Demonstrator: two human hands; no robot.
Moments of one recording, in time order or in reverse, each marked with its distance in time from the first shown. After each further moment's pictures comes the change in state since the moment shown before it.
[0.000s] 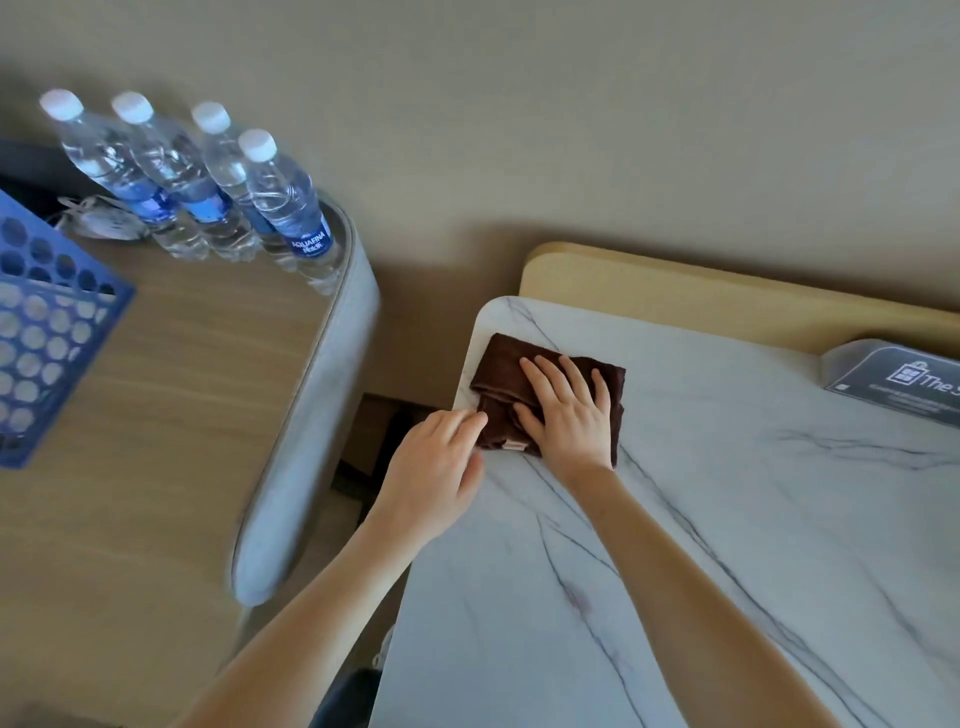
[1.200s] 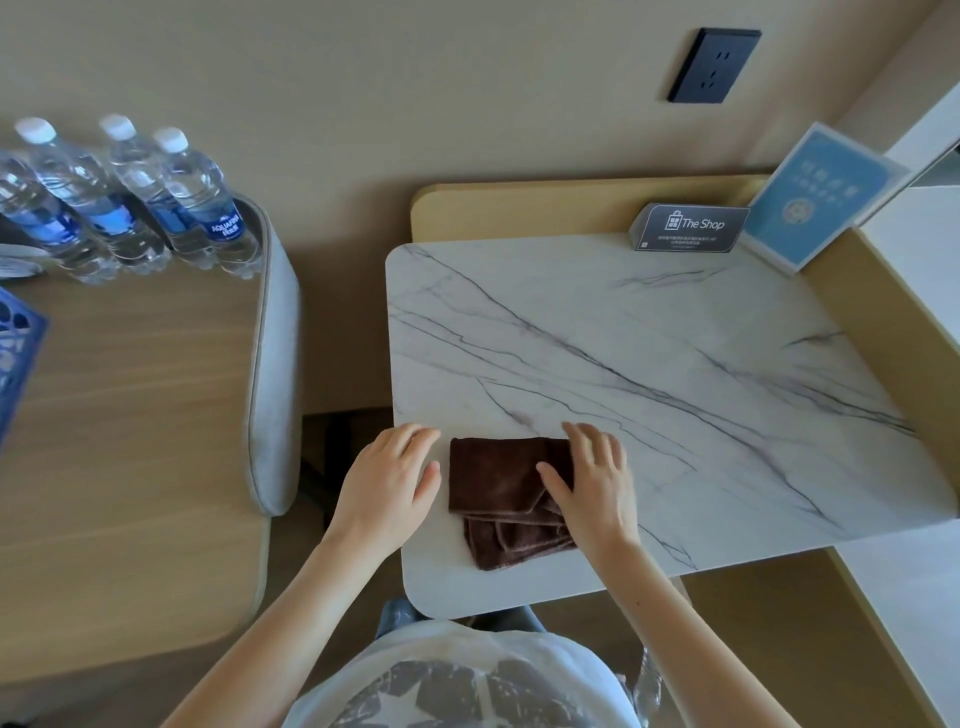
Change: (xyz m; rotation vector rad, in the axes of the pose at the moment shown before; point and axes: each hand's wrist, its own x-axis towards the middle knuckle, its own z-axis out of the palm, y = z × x) left_hand -0.169 0.023 -0.036 -0.053 -0.013 0.268; right_hand -0.300 -0.064 -0.053 0.072 0.186 0.484
